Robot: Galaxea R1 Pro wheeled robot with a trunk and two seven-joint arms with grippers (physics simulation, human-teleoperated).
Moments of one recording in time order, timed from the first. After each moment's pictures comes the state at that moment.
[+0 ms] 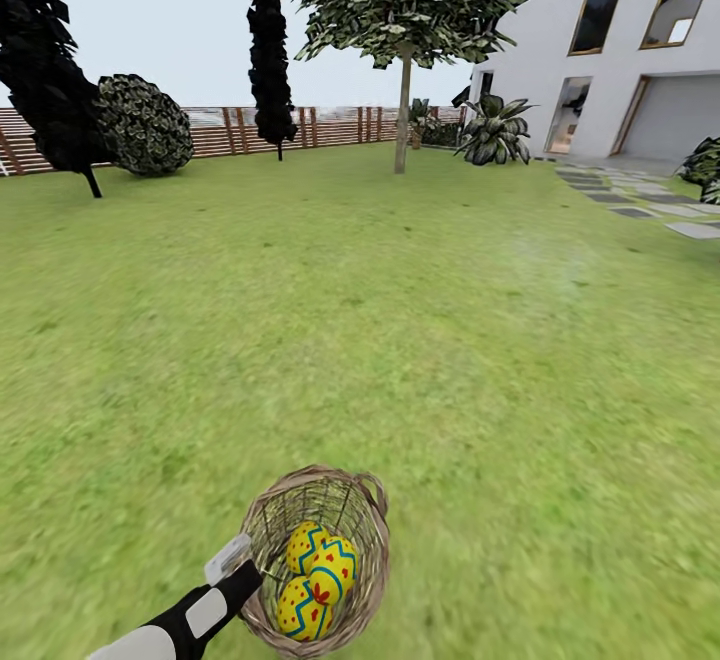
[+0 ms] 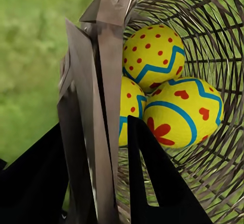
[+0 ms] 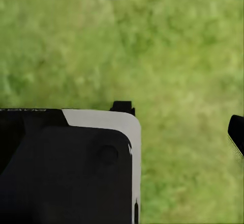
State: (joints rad) left arm -0.62 -0.02 0.57 -0.07 0.16 0.02 -0.02; right arm -0.36 -0.16 -0.33 0.07 0.29 -0.18 0.21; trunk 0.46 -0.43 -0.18
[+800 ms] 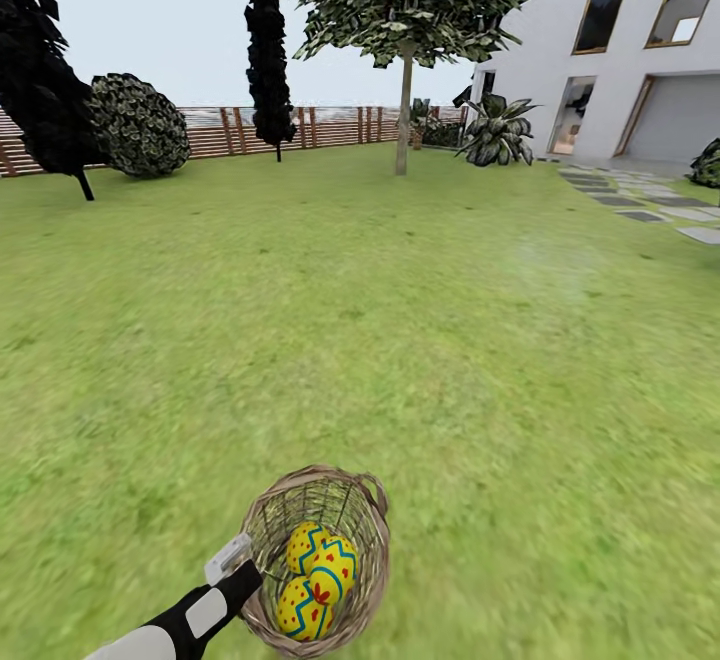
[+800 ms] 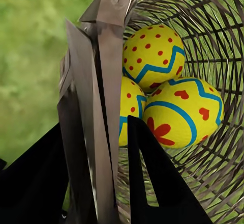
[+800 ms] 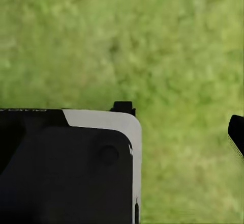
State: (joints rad) left arm -0.62 -0.02 0.57 -0.07 0.16 0.02 -0.02; right arm -0.36 -0.16 -0.33 0.07 0.29 -0.18 0.21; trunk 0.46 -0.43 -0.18
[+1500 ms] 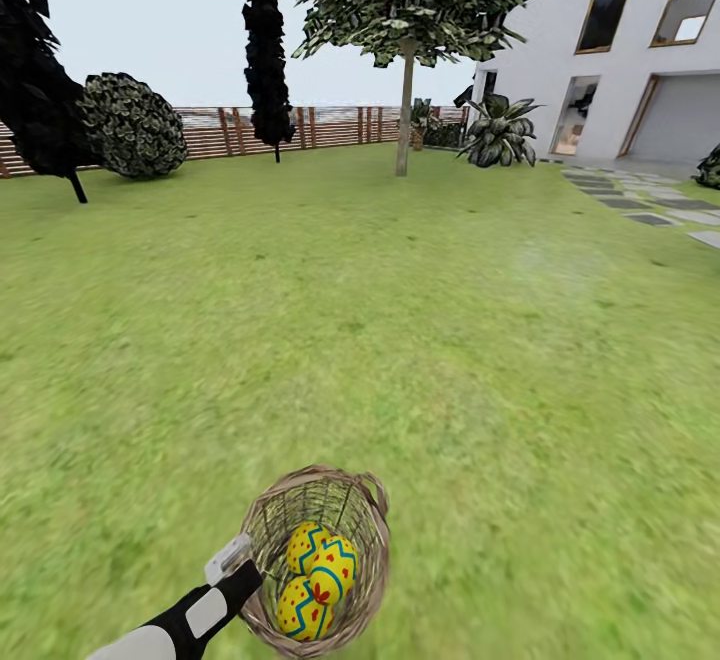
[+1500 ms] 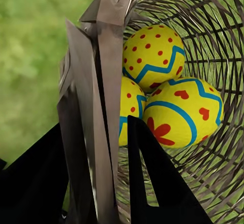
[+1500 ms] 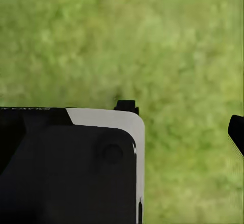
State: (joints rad) left arm -0.62 -0.02 0.57 -0.07 0.16 0.02 -0.02; right arm -0.36 -0.15 -0.33 0.07 0.29 -0.18 0.21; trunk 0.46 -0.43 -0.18
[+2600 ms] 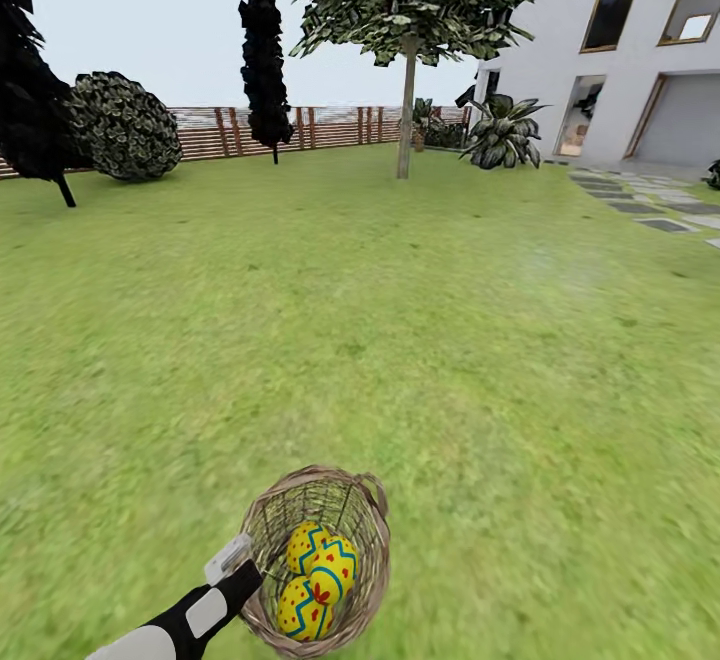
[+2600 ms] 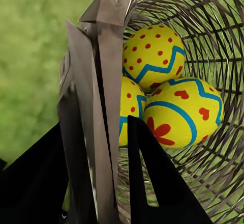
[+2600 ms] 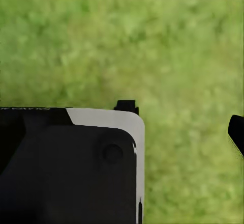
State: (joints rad) left arm -0.62 -0.02 0.57 -0.07 0.16 0.02 -0.02; right arm -0.36 -0.15 -0.33 0.07 0.29 -0.18 0.21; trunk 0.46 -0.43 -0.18
